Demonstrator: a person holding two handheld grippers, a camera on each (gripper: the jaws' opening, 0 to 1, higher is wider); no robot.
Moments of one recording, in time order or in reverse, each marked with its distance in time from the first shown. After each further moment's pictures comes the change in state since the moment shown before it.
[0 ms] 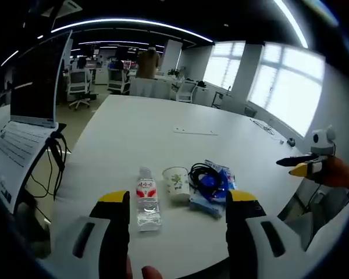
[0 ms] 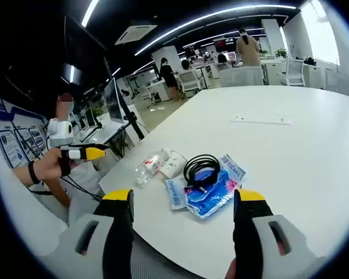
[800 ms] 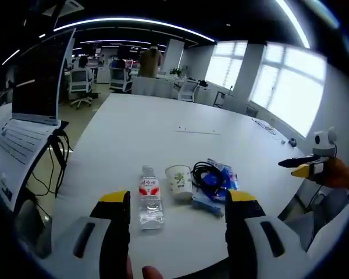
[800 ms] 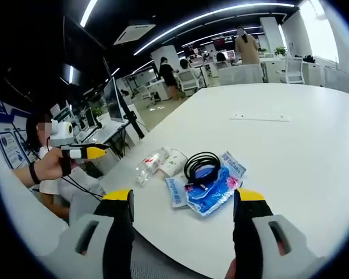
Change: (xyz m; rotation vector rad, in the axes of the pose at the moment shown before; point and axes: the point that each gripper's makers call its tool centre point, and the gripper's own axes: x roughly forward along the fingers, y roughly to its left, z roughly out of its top) left arm -0.002 0.005 -0.004 -0.007 0.007 0.011; right arm -0.001 0.001 -0.006 0.013 0.007 0.001
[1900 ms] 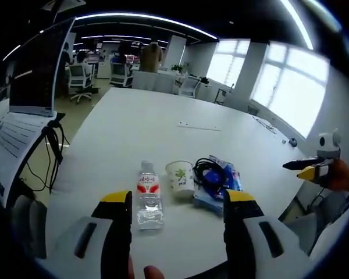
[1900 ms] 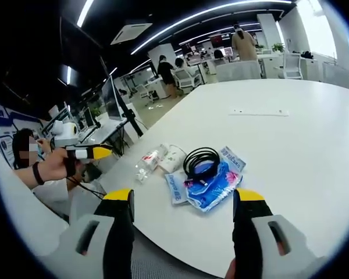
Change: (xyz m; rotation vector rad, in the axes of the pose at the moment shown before) left arm 0.019 0.006 -0.010 -0.024 0.026 -0.001; right arm 0.001 -0.002 -0.010 0.023 0.017 -0.007
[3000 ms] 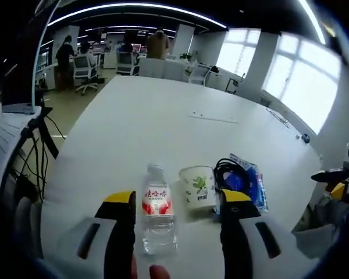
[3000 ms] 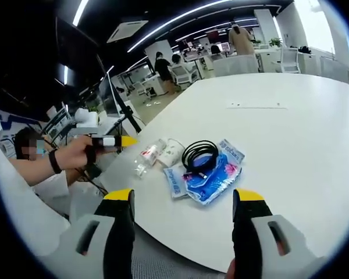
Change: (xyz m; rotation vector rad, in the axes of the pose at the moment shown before) left arm 0.080 0.027 -0.002 -0.010 0.104 0.084; right arm -0.002 -0.001 -0.015 0.025 0.031 -0.012
